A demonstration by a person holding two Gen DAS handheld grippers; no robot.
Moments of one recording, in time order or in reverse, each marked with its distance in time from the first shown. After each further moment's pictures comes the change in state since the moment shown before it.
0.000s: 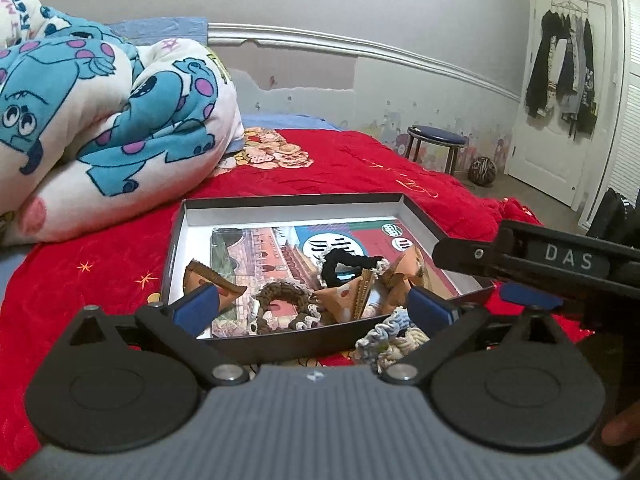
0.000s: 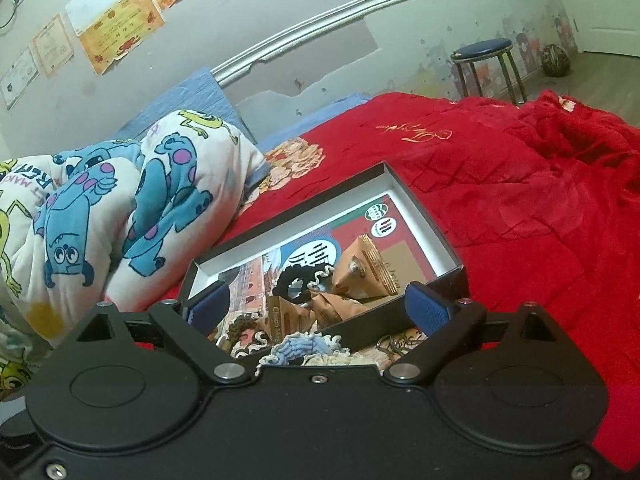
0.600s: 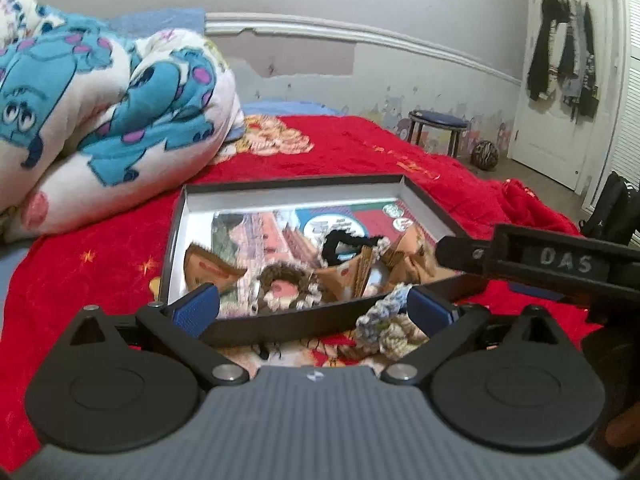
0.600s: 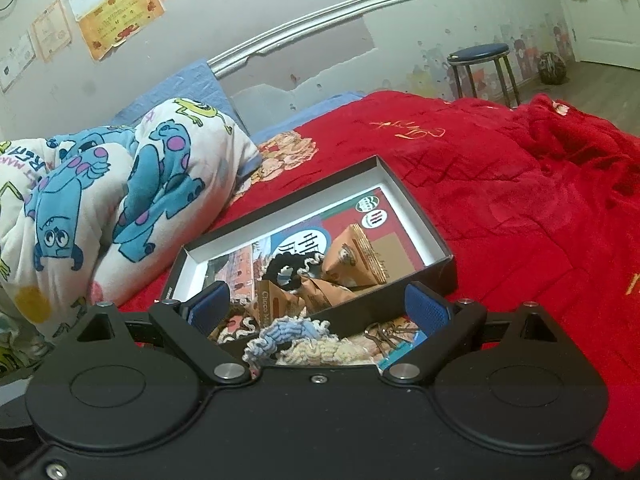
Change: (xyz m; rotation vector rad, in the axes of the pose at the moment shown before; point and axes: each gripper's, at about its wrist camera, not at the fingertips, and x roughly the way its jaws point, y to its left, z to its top) left arm 0.000 -0.004 -0.009 0.018 0.050 0.017; right arm -0.004 0.001 -0.009 -0.039 0.016 -0.043
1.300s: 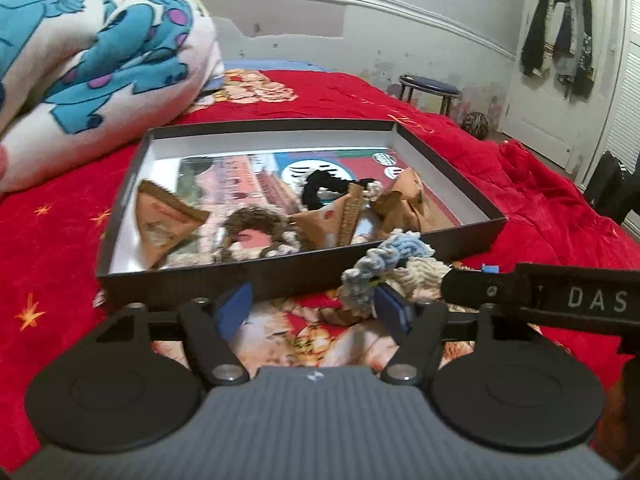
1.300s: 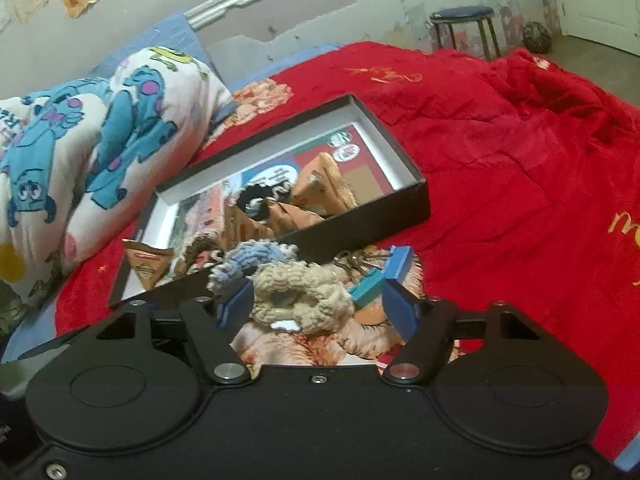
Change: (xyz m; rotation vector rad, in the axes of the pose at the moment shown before) left arm 0.048 -0.009 -0.025 0.006 0.086 -0.057; right arm 0.010 -0.009 -0.026 0.013 0.160 -0.079
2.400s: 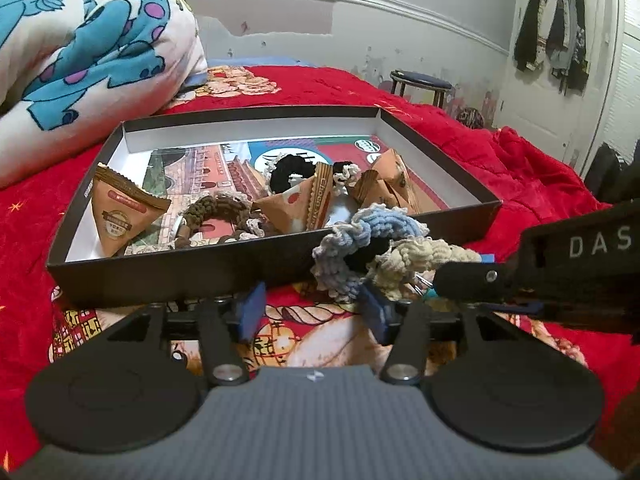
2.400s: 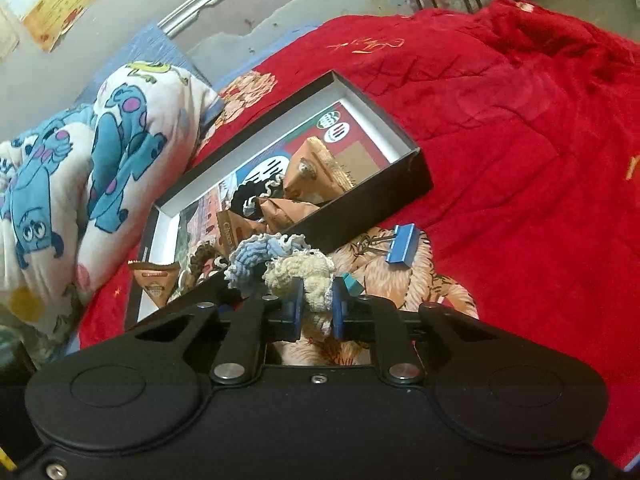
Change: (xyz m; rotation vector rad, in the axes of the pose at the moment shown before) left arm 0.019 -0.019 -0.012 0.009 -0.005 -0.002; right arm 0.011 -0.015 0.004 0.164 0.044 0.061
